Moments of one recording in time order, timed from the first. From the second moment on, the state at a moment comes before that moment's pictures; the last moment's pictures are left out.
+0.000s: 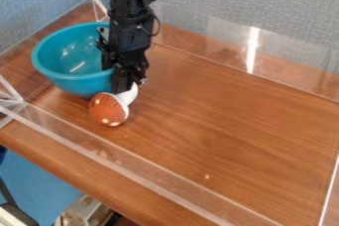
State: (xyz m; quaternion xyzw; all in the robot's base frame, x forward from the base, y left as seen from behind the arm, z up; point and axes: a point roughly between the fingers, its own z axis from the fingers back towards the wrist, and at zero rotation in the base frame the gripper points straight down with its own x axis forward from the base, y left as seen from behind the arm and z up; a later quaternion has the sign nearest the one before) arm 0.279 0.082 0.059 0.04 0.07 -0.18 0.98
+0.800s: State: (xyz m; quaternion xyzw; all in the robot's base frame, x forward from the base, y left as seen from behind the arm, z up) arm 0.282 0.046 0.083 0.03 0.04 -0.20 0.98
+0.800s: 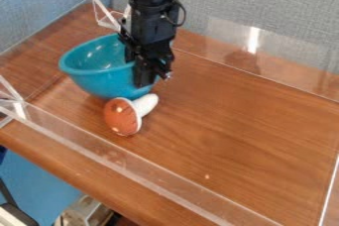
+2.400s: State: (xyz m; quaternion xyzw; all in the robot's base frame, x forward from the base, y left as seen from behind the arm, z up) arm 0.280 0.009 0.082 0.01 0.04 -0.21 0.98
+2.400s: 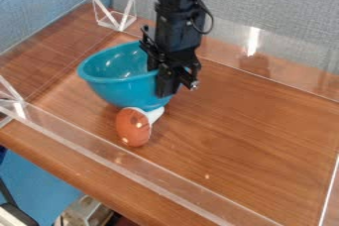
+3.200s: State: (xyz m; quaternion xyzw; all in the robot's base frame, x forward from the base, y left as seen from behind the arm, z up) arm 0.274 -0.018 0.068 0.01 0.06 -0.25 0.97
